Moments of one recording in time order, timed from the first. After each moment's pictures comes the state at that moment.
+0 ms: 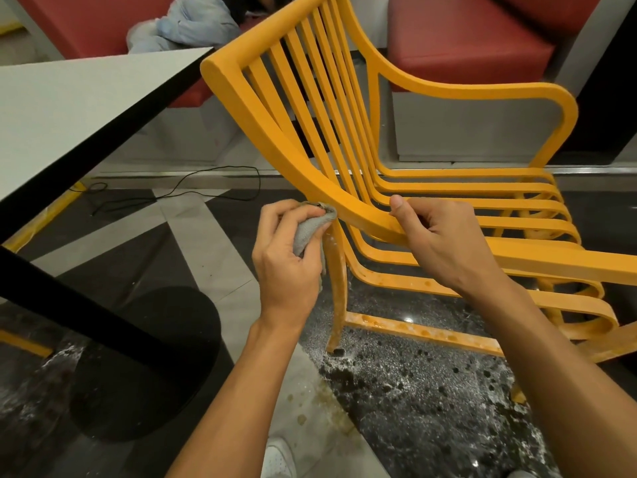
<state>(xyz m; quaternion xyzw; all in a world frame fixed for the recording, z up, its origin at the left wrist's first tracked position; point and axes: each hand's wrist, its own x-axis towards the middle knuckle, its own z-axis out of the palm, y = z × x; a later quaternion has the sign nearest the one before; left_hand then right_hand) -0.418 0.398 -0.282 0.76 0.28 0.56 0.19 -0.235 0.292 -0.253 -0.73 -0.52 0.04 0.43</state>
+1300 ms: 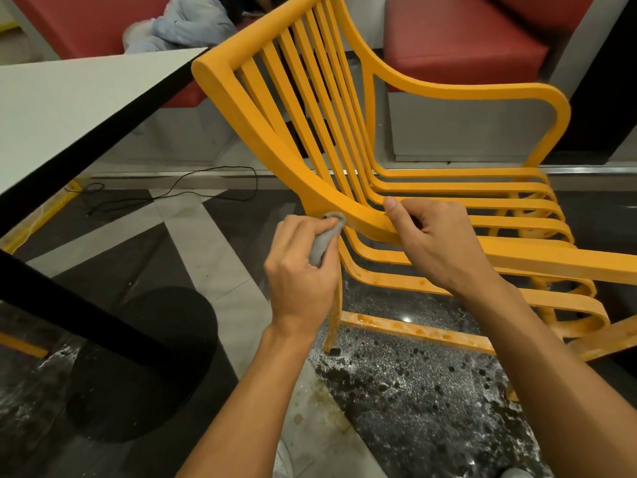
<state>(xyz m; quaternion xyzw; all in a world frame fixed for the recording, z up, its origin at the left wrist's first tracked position) -0.407 0.379 -0.290 0.79 0.26 0.54 0.15 -0.234 0.289 -0.253 -0.73 -0.52 0.05 0.44</state>
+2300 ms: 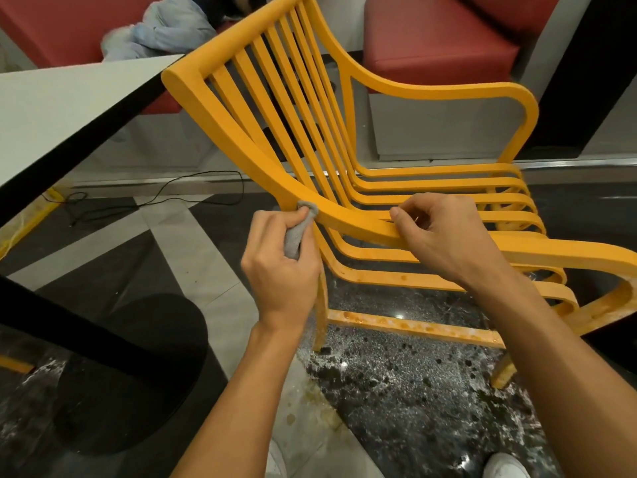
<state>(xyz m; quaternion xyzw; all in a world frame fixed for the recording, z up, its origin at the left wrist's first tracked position) -0.399 0.370 -0.283 0.74 0.30 0.58 0.16 -0.207 0.259 -0.245 -0.78 -0.50 0.01 0.37</state>
